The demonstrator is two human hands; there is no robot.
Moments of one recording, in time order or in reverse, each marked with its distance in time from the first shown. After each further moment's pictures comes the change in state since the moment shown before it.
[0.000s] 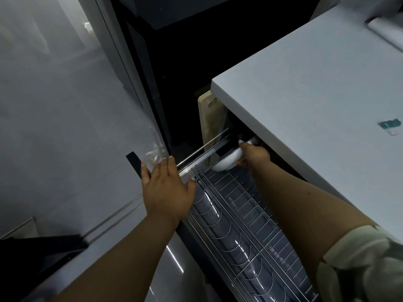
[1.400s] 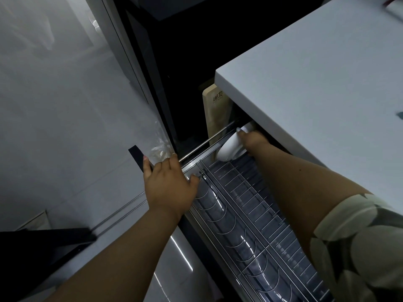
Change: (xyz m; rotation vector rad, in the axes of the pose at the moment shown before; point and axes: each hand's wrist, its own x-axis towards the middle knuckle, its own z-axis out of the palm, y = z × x) left_hand -0.002 0.000 0.002 -0.007 0.051 0.001; right_hand 0.014 -0.019 0.018 -0.641 -0.035 -0.173
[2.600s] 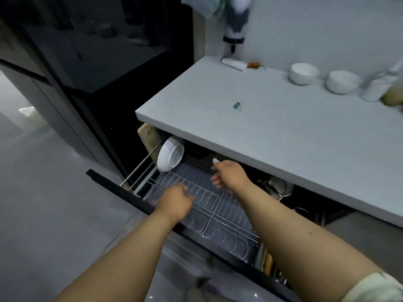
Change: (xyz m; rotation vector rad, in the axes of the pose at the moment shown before) left_hand -0.152 0.106 -0.081 -0.486 -0.551 0.201; right_hand -0.285 0.163 -0.101 0.586 0.105 -0.190
